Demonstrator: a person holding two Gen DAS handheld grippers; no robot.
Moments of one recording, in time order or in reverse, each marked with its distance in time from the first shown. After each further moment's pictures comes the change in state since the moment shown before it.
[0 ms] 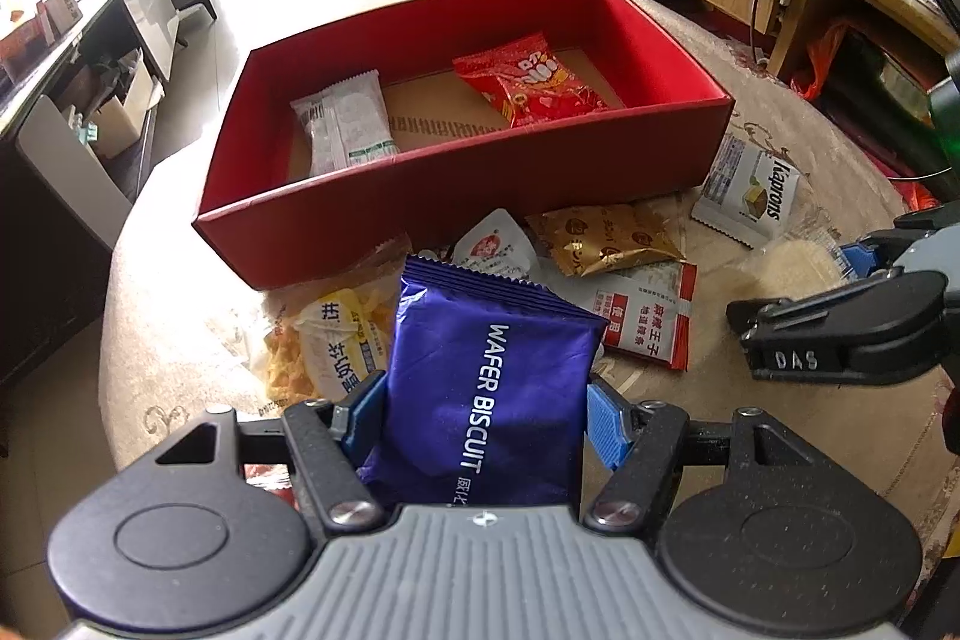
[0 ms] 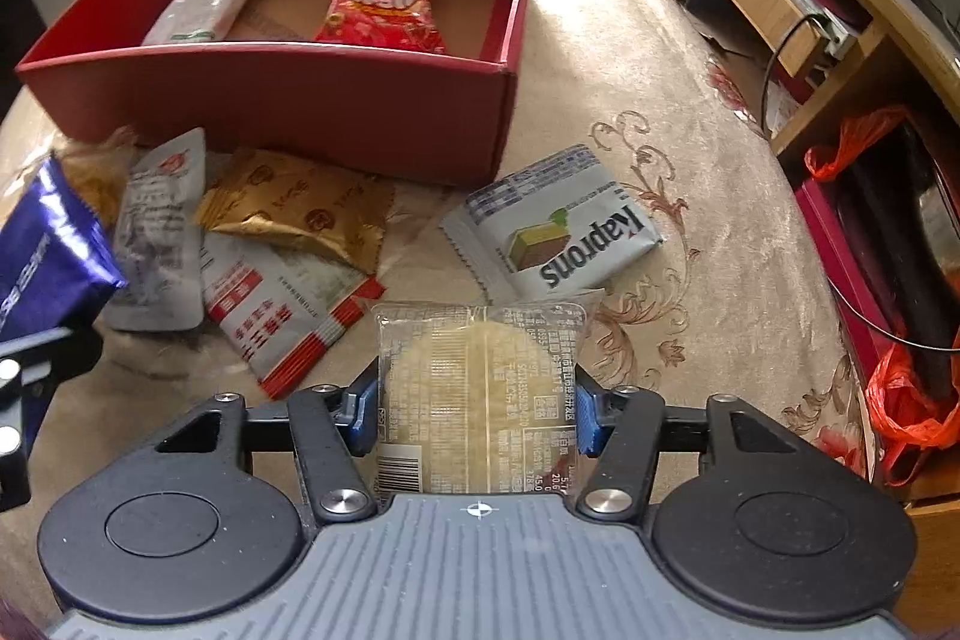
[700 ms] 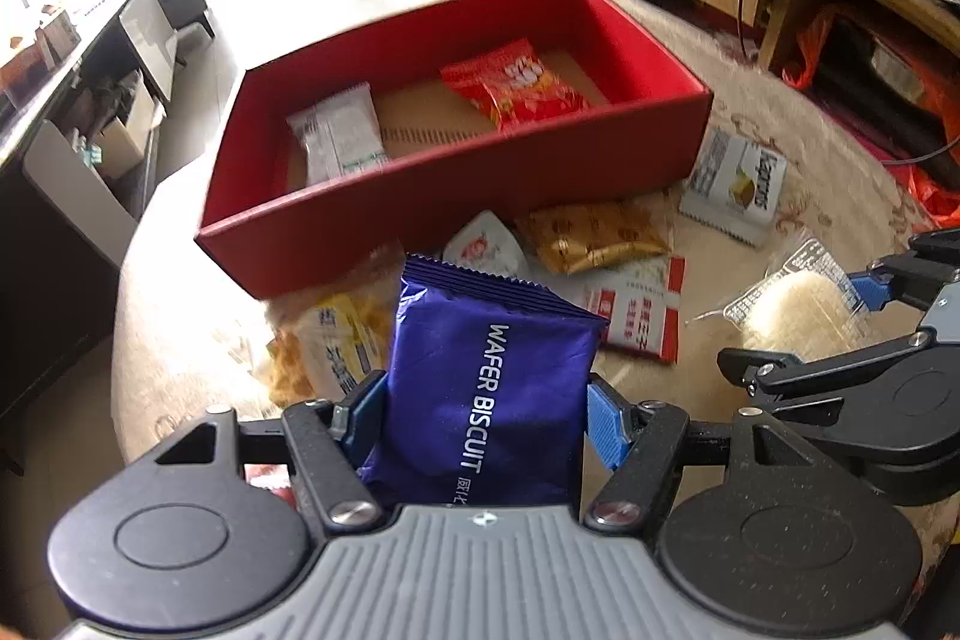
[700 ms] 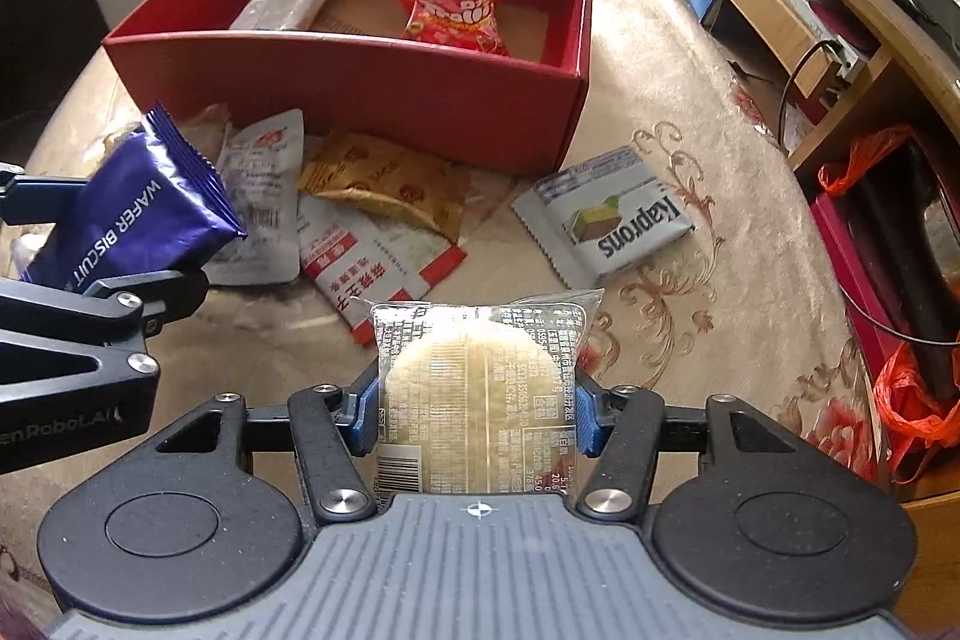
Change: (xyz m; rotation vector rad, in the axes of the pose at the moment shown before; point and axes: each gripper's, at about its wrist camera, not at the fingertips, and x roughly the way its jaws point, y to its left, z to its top) left arm -0.004 -0.010 -0.002 0.039 0.004 0.021; right arm -0.029 0.021 -0.019 -0.036 -0.036 0.032
